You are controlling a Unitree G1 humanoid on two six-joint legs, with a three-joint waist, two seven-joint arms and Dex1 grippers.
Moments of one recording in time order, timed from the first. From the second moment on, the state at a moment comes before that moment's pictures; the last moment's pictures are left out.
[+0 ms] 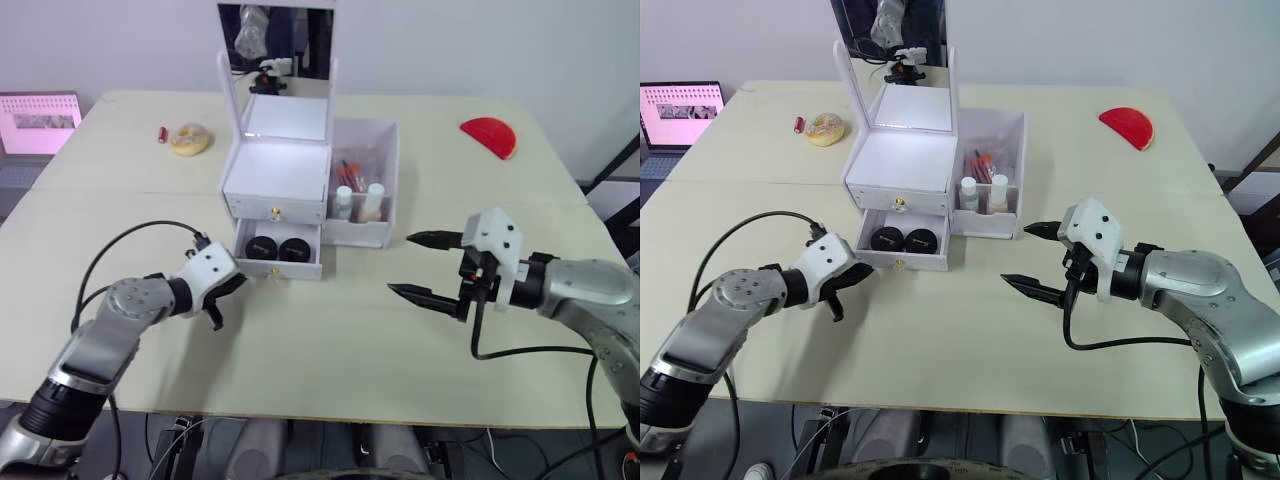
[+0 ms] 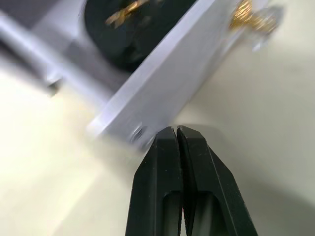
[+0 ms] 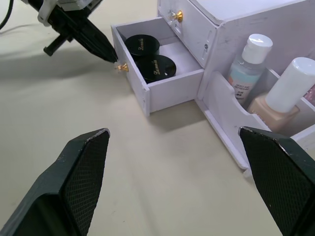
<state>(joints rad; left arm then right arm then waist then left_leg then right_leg) -0.18 0.81 -0.11 -0.27 -0.16 0.52 -0.74 -0.19 -0.88 -0.15 -0.61 0.63 0.72 0.83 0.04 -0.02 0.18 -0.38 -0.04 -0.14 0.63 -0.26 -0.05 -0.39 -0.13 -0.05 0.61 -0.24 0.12</state>
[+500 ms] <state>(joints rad) -0.30 0.71 -0.11 -0.13 -0.09 0.46 -0.70 -0.19 -0.88 -0.12 -0.60 0.63 0.71 0.83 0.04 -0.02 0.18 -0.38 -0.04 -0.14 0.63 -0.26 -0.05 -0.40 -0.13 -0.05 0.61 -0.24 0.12</state>
